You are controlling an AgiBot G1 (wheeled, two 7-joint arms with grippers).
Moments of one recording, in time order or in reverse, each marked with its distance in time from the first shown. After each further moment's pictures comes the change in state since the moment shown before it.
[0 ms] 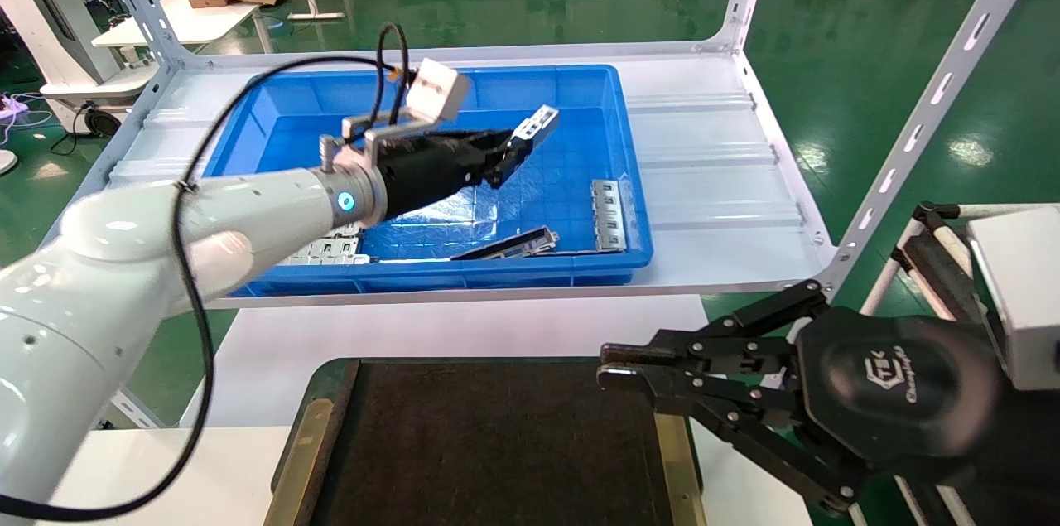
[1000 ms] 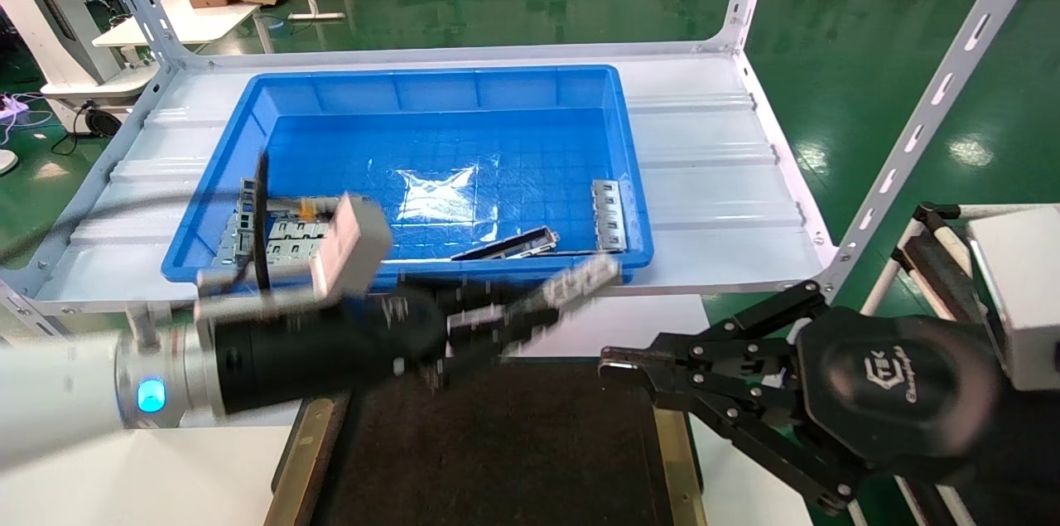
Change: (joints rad) left arm 0.433 -0.525 -0.041 -0.900 -0.166 0.228 -0.233; right arm 0.000 0.000 0.000 0.000 0.000 0.000 0.000
